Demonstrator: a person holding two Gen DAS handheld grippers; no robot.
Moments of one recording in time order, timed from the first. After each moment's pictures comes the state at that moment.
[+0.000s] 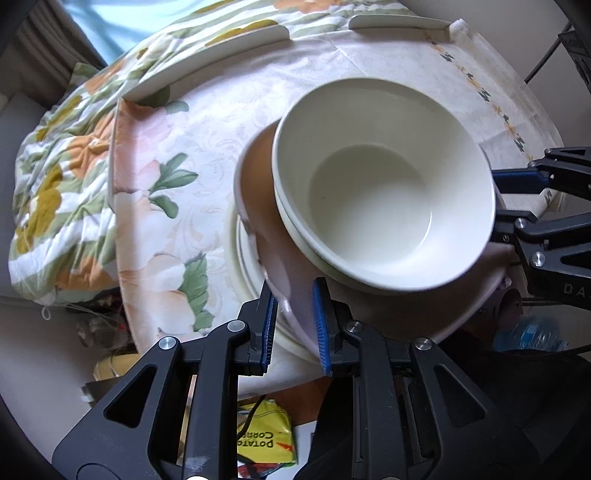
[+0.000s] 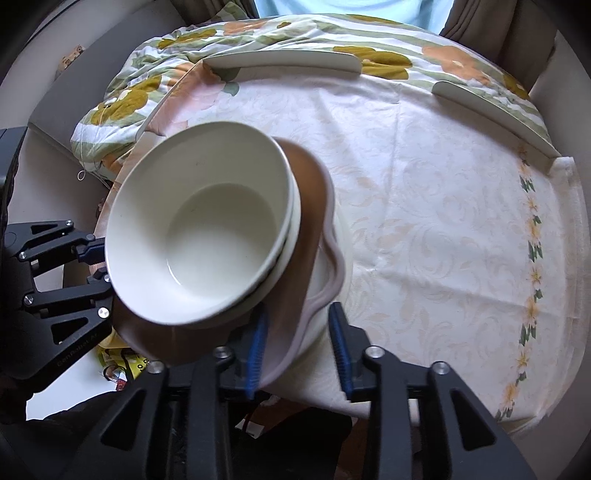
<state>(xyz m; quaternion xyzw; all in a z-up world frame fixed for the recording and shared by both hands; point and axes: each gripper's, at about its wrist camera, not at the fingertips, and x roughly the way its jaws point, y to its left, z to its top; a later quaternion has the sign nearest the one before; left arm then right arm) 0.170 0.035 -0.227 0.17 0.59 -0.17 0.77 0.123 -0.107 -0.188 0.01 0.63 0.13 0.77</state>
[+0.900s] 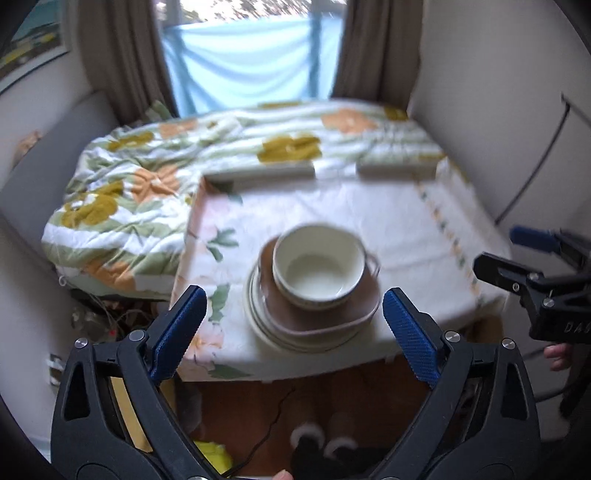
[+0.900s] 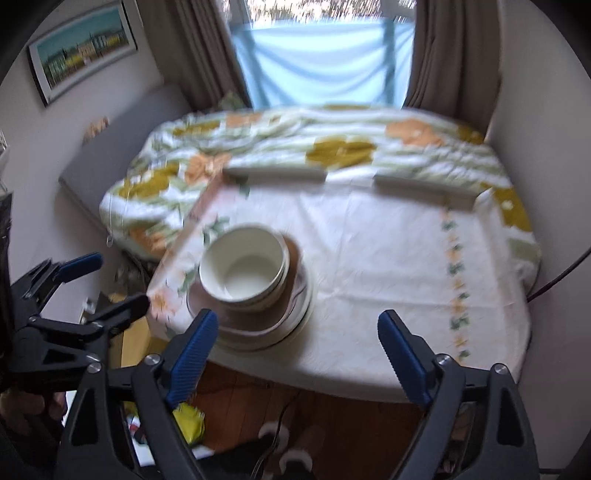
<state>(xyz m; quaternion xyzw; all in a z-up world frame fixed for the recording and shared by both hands) 0.047 0.034 -0.054 0.03 0.42 -0.09 0.90 0.020 -0.165 -0.033 0.05 0.45 0.09 0.89</state>
